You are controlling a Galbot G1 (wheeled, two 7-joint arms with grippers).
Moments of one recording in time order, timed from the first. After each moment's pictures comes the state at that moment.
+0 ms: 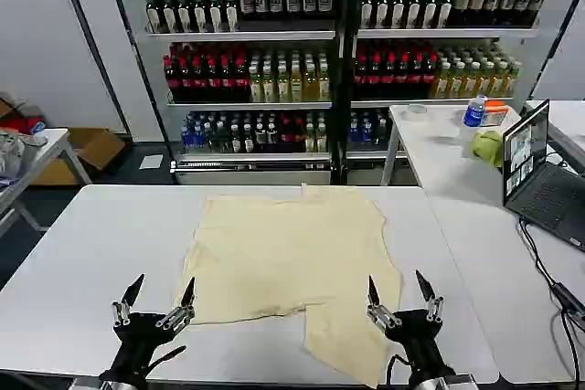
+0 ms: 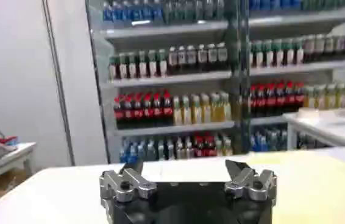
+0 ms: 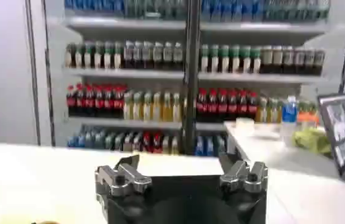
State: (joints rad) left arm 1.81 -1.30 -0.63 -2.39 -0.19 0.28 -0.11; right arm -1.79 1.24 0.36 2.40 0.11 -0.33 0.28
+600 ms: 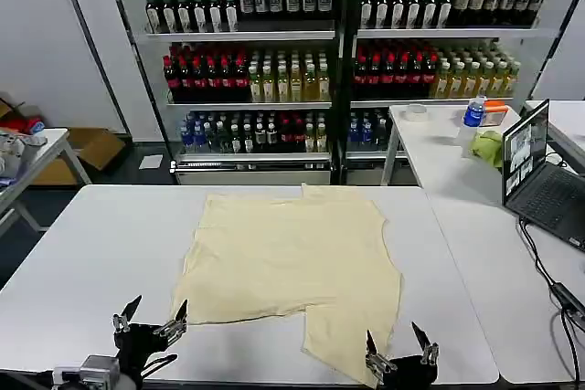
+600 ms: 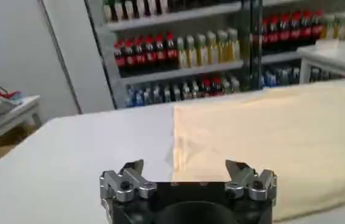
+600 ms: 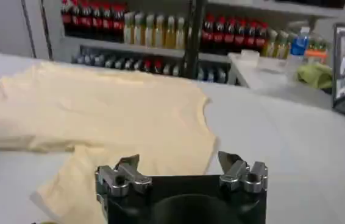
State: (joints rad) left arm 1.73 -1.18 -0.63 -2.28 -0.26 0.51 -0.14; right arm -1.88 1.26 0.30 2.34 0.04 -0.44 0.30
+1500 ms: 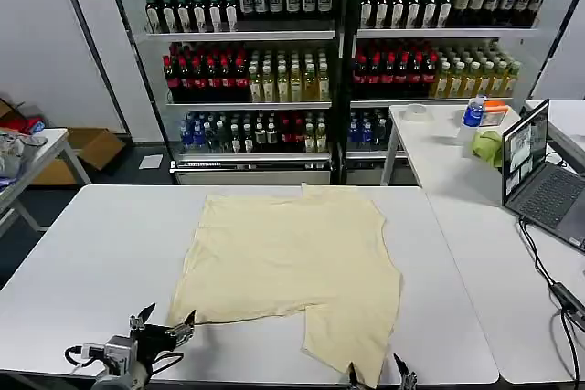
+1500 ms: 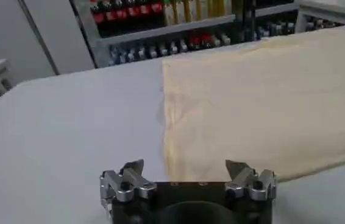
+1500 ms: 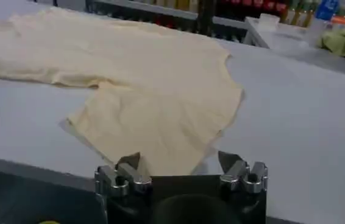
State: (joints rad) left arm 1.60 -1.11 -0.57 -2.11 -0.37 0.57 -0.12; right arm -1.86 1.31 0.22 2.26 -0.03 -0.45 0.32
